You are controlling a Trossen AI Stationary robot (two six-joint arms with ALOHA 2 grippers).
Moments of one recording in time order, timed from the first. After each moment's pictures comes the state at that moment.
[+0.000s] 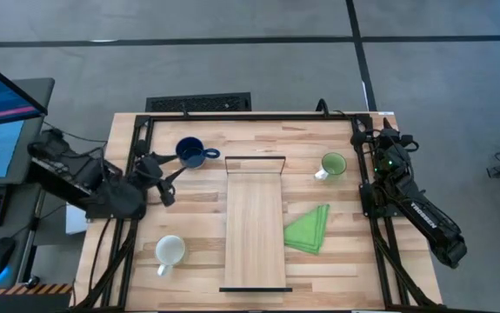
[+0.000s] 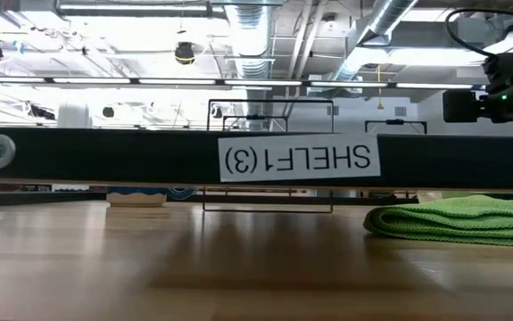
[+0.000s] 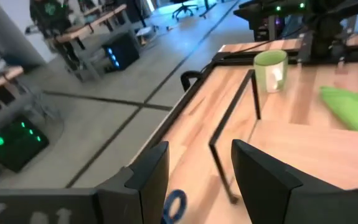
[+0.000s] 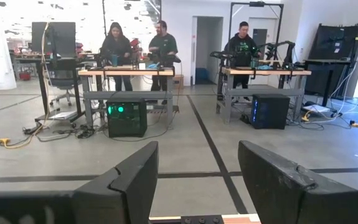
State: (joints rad) left arm -0.56 0.90 1.04 -0.85 -1.10 -0.39; right arm -0.94 0.01 0.00 0.08 0.66 -0.11
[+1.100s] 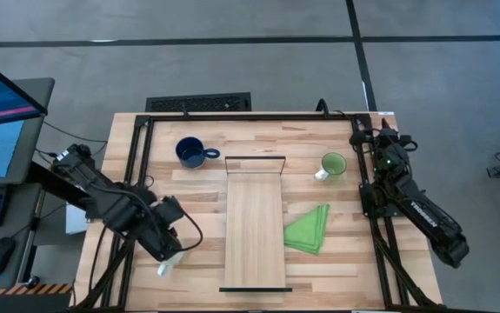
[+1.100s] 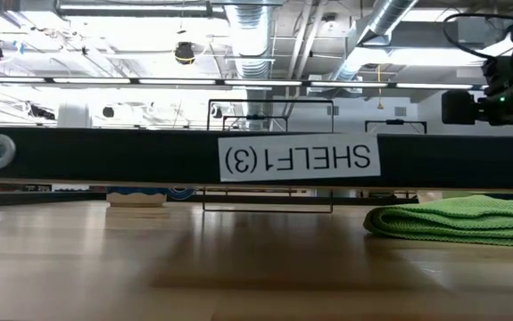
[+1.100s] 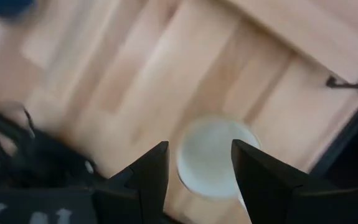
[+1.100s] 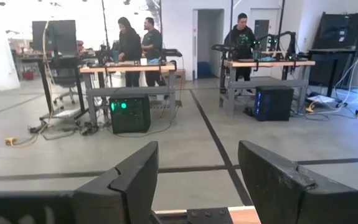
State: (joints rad) left arm -0.68 1.48 1.57 -1.57 -0.18 -1.28; right arm -0.94 0.04 0.00 0.07 0.65 -0.05
